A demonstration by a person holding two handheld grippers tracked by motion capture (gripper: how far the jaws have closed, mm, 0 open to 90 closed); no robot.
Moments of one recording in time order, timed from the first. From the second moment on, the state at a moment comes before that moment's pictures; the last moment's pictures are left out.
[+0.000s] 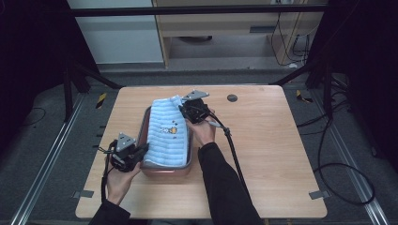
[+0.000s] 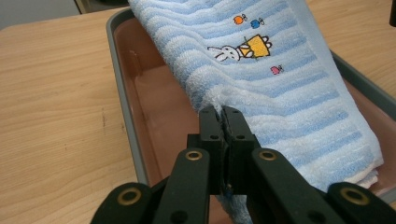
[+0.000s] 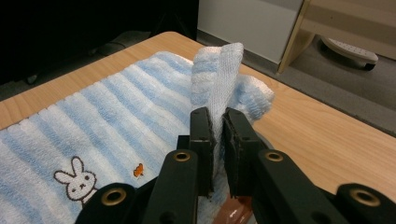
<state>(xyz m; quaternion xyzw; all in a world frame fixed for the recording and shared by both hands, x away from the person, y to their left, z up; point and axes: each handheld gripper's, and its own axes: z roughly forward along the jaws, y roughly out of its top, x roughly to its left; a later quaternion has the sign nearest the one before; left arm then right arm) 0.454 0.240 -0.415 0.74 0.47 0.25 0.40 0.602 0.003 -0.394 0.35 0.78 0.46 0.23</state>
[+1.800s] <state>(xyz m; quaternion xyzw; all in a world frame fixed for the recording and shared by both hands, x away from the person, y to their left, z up) 0.449 0.251 -0.402 0.73 0.45 0.26 0.43 0.559 -0.066 -0.381 0.38 0.75 0.48 0.25</state>
